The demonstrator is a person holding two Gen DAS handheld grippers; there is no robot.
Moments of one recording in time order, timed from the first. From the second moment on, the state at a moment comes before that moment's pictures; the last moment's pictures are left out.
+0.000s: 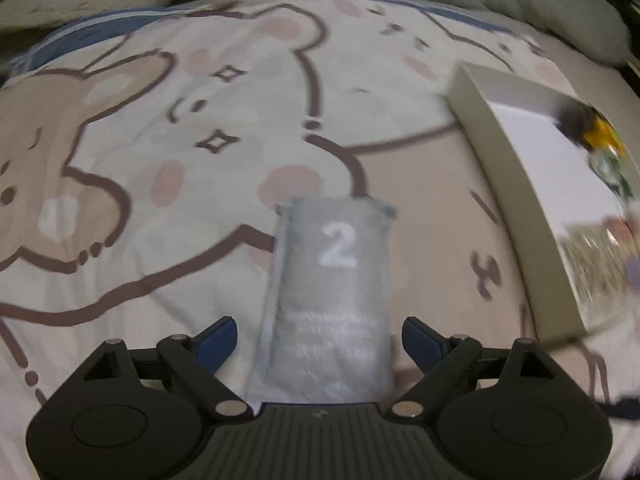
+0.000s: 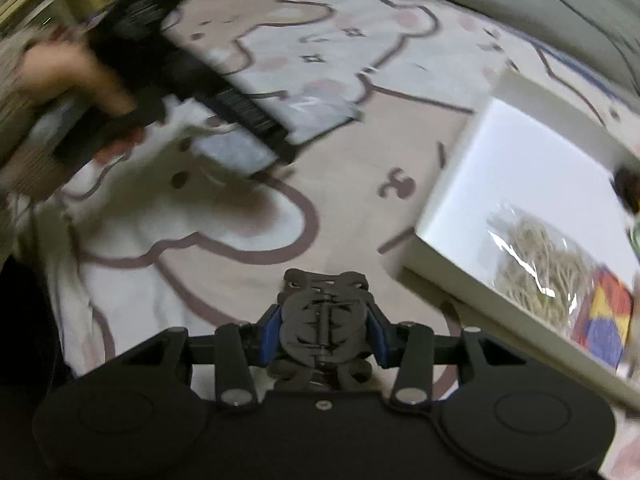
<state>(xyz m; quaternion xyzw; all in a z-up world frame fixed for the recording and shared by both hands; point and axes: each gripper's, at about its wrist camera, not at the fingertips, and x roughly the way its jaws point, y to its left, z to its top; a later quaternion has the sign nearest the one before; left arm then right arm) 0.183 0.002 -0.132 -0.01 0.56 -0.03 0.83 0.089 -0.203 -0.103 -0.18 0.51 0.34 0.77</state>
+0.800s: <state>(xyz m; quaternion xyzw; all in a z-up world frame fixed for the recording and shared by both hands) 0.185 0.009 -0.117 -0.04 0.53 -0.02 0.85 0.105 -0.215 -0.088 -0.13 0.50 0.34 0.78</state>
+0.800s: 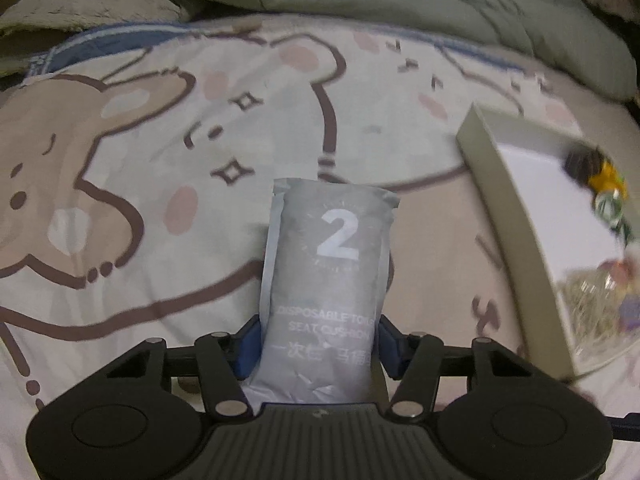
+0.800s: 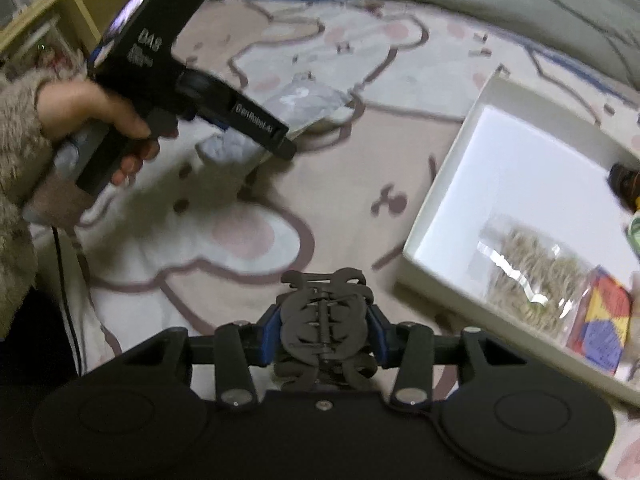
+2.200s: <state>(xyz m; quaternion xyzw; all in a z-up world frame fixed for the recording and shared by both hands) 0.247 -0.125 -0.058 -0.14 0.43 -0.12 0.89 0.273 -0.330 -0.088 0.00 0.40 0.12 0.91</state>
